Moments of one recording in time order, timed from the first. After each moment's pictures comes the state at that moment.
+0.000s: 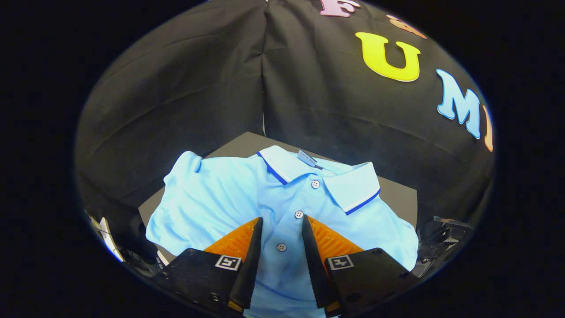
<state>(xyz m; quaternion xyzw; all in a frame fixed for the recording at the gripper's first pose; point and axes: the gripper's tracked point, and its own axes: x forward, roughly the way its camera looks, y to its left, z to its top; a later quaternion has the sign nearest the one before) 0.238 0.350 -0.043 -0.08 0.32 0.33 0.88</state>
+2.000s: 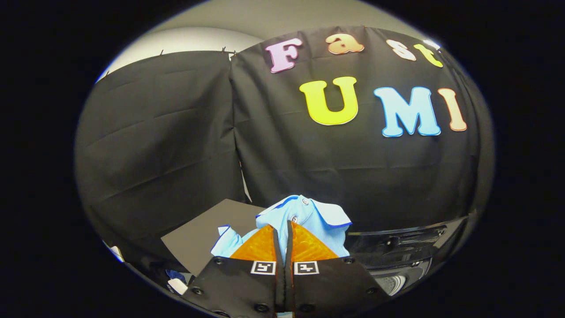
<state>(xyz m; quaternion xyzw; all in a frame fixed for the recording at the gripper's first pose) 0.240 0.165 0.057 0.07 0.14 0.28 0.95</state>
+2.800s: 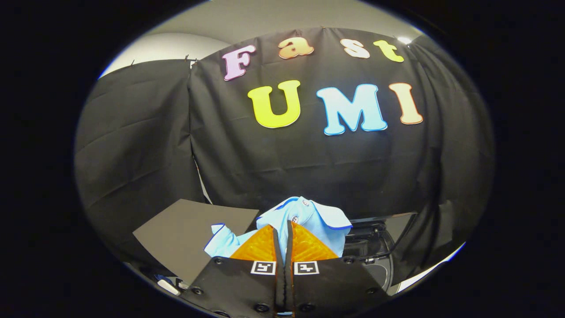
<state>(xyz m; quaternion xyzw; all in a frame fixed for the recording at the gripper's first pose) 0.251 0.014 0.029 0.08 0.15 0.17 0.97</state>
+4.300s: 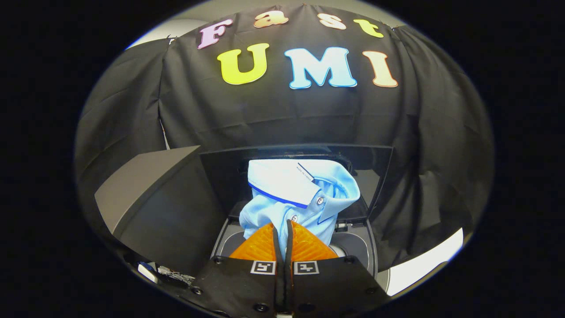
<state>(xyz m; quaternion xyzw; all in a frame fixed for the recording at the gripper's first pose) 0.246 -0.052 -0.141 0.05 0.26 0.11 0.96</state>
